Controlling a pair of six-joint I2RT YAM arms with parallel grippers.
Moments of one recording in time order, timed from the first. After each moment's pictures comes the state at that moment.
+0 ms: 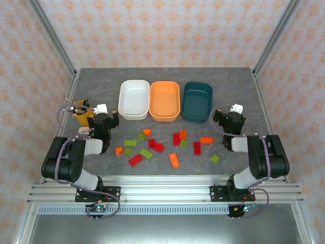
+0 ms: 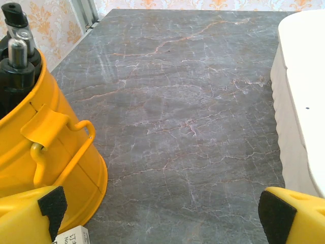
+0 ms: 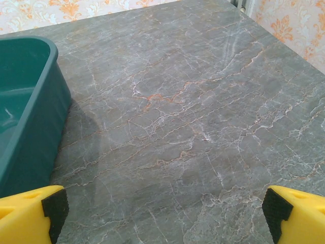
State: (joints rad) left arm -0.06 1.50 0.39 0.67 -0.39 -0.10; right arm 0.03 1.52 0.41 0.68 0.24 0.19
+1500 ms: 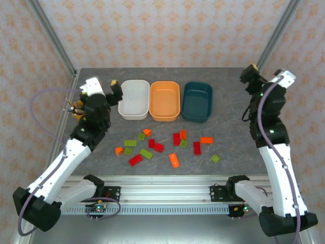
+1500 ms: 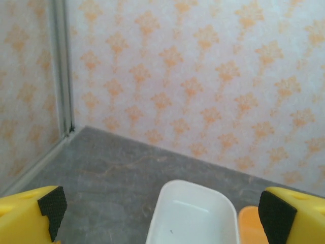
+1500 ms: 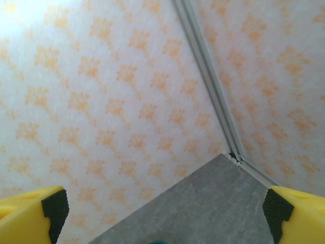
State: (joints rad) left arm -0.36 1.00 0.99 -0.17 -0.65 -0.35; right arm 0.11 0.93 1.24 -0.40 0.46 0.49
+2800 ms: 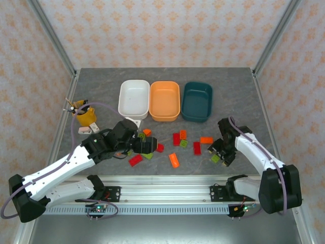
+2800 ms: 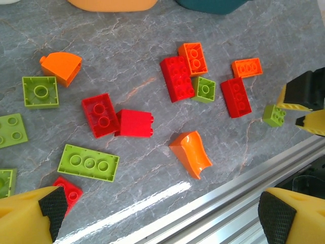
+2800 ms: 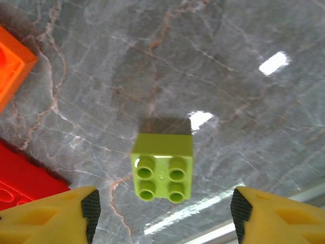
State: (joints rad) left arm -0.81 0.97 0.89 -0.75 0.00 -0.70; right arm 0.20 1.17 0.66 -1.00 -0.14 0.97
